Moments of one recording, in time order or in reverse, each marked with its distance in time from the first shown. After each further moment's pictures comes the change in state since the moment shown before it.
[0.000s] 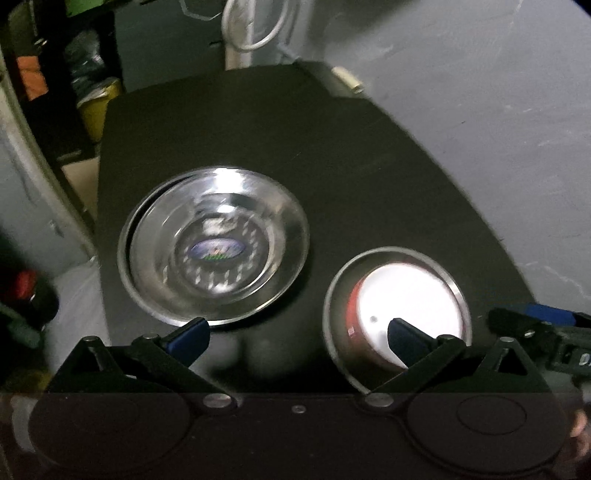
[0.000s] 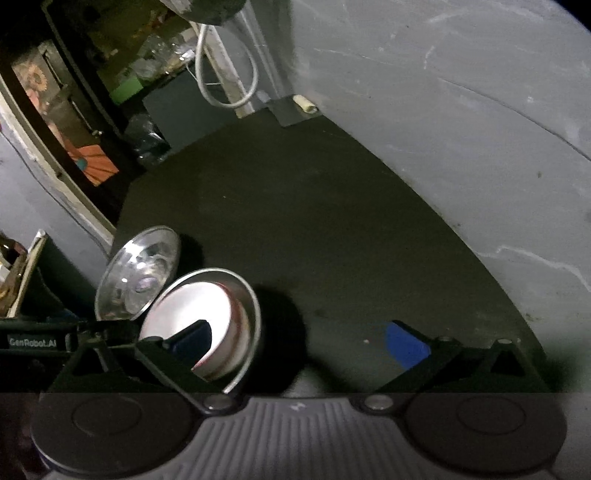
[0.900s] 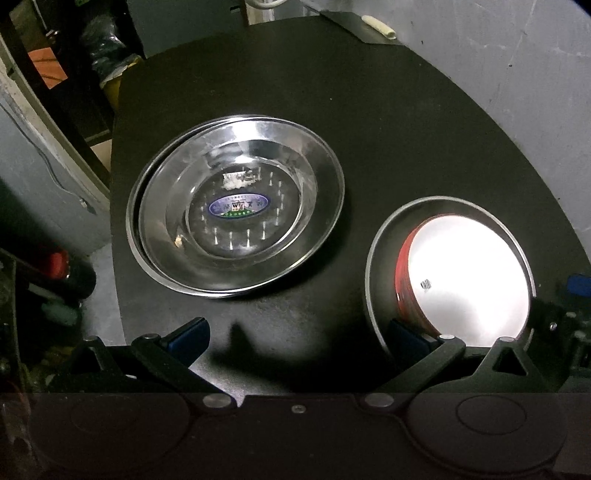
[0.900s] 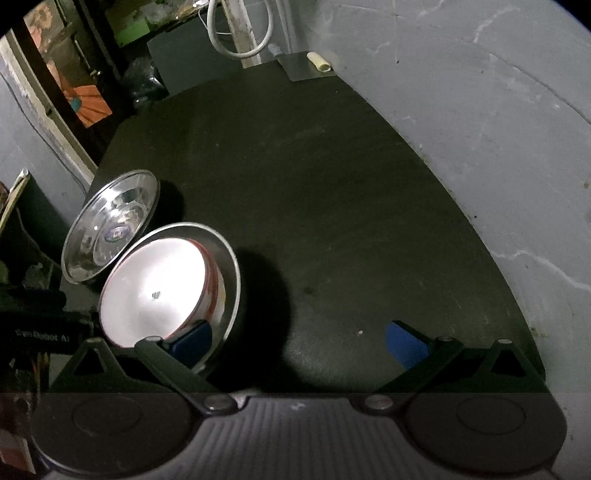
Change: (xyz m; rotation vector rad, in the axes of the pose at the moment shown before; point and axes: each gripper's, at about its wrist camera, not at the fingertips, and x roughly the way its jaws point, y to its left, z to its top) left arm 0.039 -0.009 -0.004 0.028 0.117 0.138; right arm 0.037 0.011 0.003 -0.131 0.111 -0.051
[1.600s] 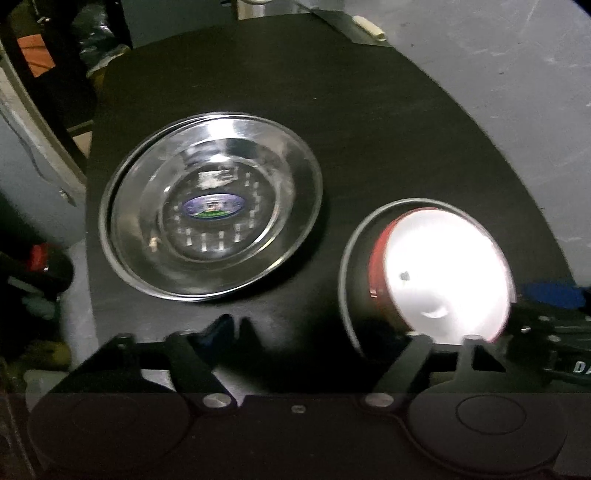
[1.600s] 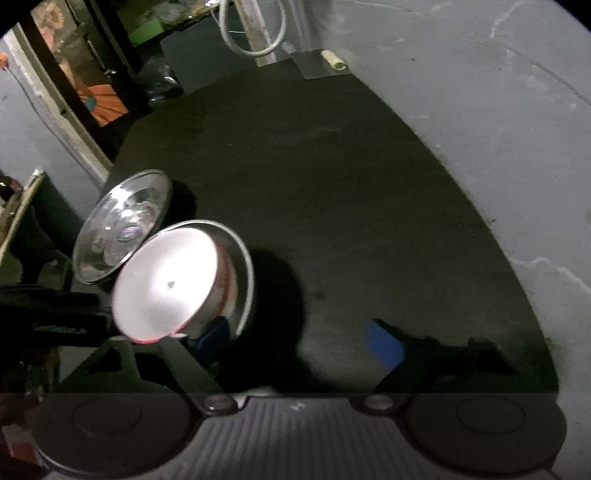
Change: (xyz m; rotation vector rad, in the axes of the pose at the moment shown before) left arm 0.004 -0.003 0.005 -0.023 0.005 -0.090; right arm 0.002 -0.003 0.003 -0.027 0.008 0.094
